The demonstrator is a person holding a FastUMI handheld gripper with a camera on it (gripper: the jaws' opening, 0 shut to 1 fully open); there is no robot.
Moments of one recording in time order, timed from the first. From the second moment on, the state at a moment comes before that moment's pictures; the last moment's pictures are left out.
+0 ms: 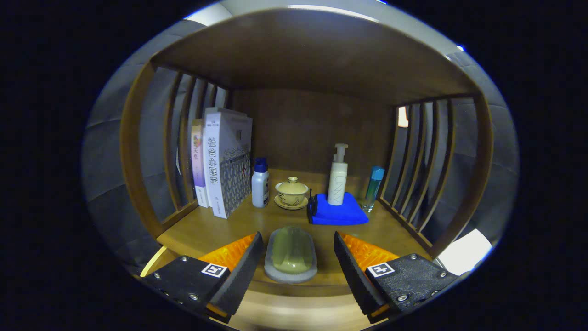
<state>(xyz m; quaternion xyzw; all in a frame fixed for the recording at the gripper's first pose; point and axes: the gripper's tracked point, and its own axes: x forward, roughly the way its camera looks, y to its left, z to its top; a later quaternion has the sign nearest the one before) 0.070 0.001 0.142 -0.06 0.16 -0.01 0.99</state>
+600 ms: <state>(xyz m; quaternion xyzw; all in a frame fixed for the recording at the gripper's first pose) -0.063 0.012 0.162 -0.03 0.03 0.00 1.00</state>
